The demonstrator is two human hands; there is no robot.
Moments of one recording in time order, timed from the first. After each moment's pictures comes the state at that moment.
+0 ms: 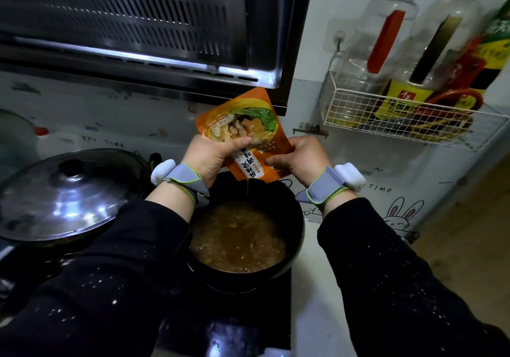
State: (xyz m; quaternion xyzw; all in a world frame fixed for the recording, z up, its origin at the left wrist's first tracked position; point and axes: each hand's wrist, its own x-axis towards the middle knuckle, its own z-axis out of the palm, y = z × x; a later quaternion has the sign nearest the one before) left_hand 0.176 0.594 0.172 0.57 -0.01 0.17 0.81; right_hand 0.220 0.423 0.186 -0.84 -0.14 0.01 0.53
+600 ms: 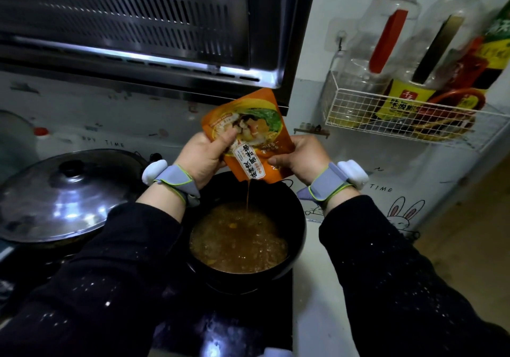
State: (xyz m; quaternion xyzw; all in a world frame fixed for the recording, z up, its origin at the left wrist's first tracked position) left_hand 0.173 0.608 0.172 0.62 -0.01 0.12 0.77; right_hand 0.222 0.427 0.188 -0.83 -0.15 0.03 0.54
